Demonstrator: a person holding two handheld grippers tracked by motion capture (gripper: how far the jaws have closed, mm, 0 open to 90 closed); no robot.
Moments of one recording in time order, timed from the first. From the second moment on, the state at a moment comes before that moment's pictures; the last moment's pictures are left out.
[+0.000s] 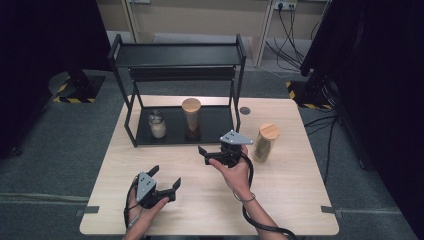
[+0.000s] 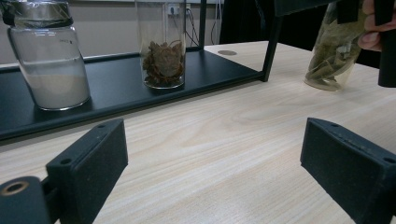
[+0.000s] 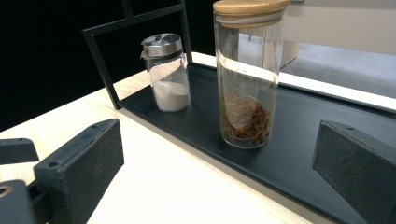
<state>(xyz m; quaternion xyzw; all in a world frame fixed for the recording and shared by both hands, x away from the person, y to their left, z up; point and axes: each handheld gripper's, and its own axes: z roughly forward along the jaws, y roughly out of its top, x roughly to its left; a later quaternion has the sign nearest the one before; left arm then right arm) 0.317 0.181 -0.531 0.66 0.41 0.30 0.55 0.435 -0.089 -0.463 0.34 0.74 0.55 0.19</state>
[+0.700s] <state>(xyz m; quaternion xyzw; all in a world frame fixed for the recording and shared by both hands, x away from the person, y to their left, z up) 0.317 0.181 -0.531 0.66 0.41 0.30 0.55 0.416 -0.107 -0.465 0.33 0.75 0.54 0.19</state>
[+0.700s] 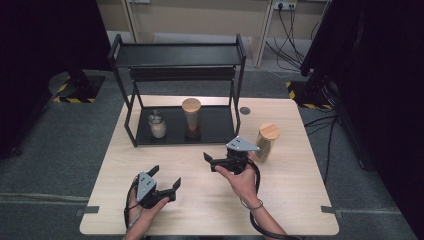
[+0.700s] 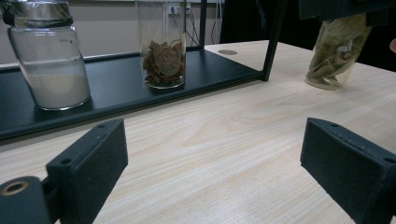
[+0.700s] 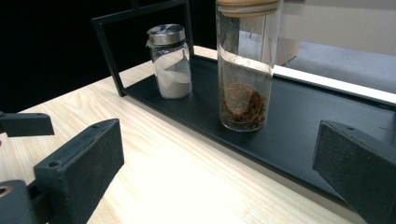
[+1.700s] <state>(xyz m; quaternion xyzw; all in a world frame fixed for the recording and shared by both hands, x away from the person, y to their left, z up) 0.317 0.181 -0.531 0.66 0.42 0.30 0.55 0.394 -0.122 -0.472 0.33 0.76 0.54 0.18</state>
